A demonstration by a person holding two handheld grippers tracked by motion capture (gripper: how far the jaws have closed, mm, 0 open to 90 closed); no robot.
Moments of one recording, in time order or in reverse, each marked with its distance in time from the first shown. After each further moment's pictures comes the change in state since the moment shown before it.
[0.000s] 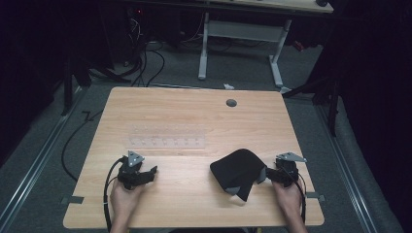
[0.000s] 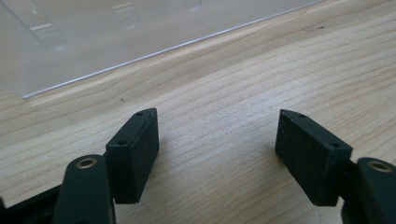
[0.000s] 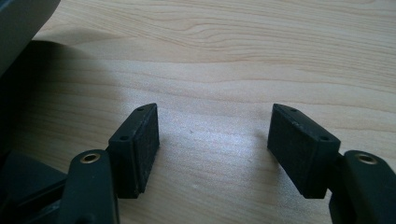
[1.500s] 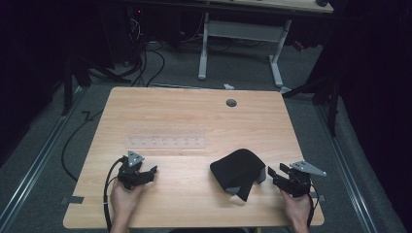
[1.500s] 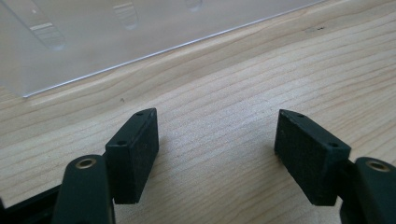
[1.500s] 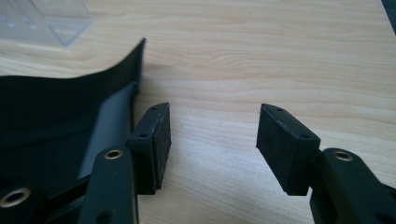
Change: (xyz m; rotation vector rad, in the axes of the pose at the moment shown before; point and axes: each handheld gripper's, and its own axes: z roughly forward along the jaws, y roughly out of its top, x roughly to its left) left arm 0.000 0.000 0.000 -0.001 0.000 -0.004; right arm 0.005 -0.009 -0.063 -0.132 0.102 0.066
